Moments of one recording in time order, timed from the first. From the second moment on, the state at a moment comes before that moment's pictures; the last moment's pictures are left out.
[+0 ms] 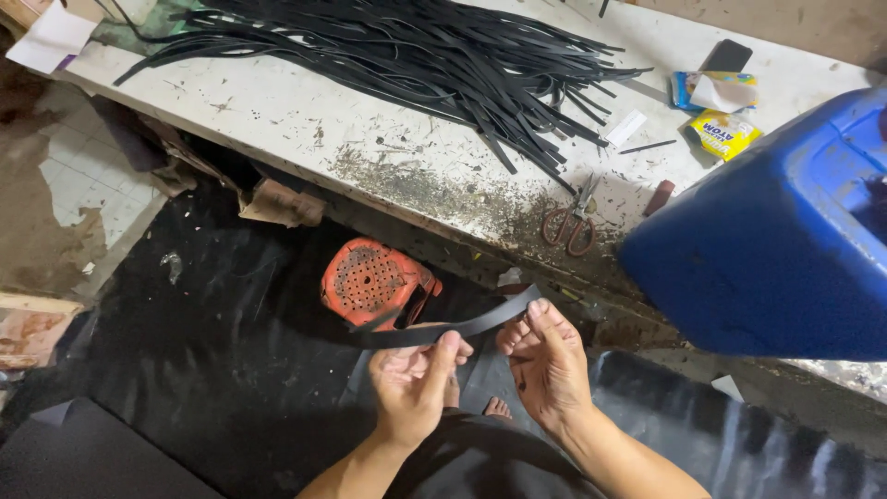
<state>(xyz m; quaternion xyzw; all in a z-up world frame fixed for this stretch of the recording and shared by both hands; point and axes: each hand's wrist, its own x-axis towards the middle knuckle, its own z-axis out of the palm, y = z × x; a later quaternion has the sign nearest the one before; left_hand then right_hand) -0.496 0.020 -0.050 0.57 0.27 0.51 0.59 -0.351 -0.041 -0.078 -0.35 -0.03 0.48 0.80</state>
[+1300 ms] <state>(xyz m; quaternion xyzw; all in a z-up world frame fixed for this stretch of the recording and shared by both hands) -0.507 0.000 -0.135 0.49 0.22 0.59 0.60 -0.368 -0.033 -0.083 -0.35 -0.02 0.55 0.76</state>
